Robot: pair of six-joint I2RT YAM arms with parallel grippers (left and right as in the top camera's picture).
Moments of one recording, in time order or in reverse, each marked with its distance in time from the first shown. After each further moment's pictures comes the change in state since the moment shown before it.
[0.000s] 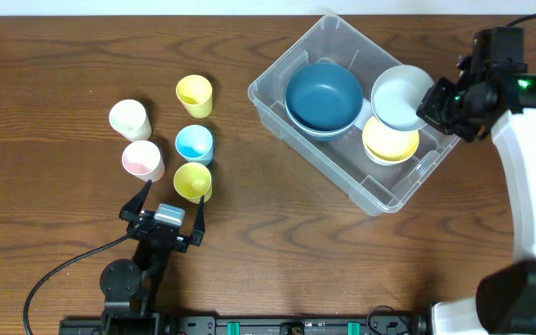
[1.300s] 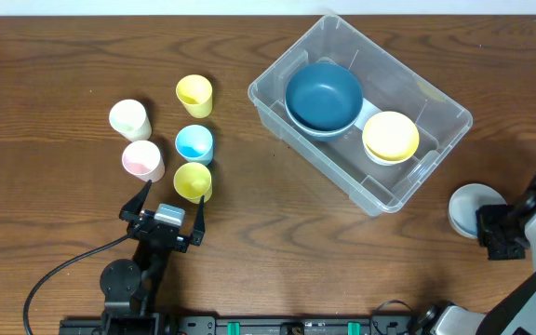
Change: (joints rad) left arm 0.000 0.000 0.000 0.000 0.000 0.000; right arm -0.602 -0.194 -0.796 0.321 0.153 0.410
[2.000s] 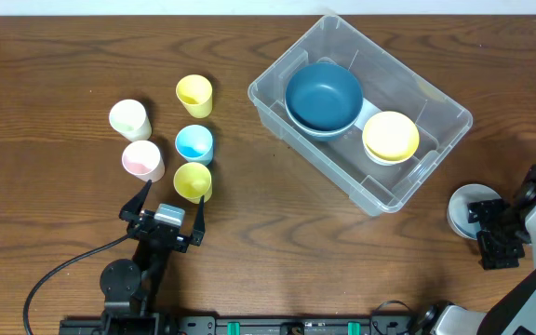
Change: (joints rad) left arm 0.000 0.000 0.000 0.000 0.000 0.000; right arm 0.050 0.015 0.046 -0.117 0.031 -0.021
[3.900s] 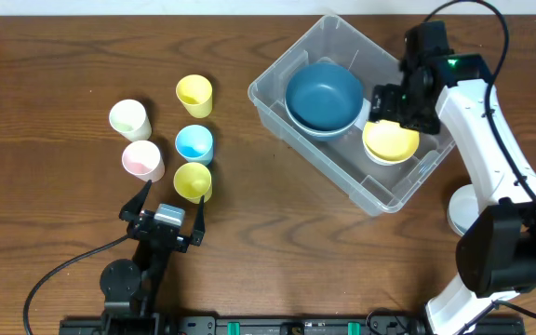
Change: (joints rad) left arm 0.000 0.000 0.000 0.000 0.000 0.000; right arm 0.714 0.371 0.828 -0.227 -0.014 -0.520
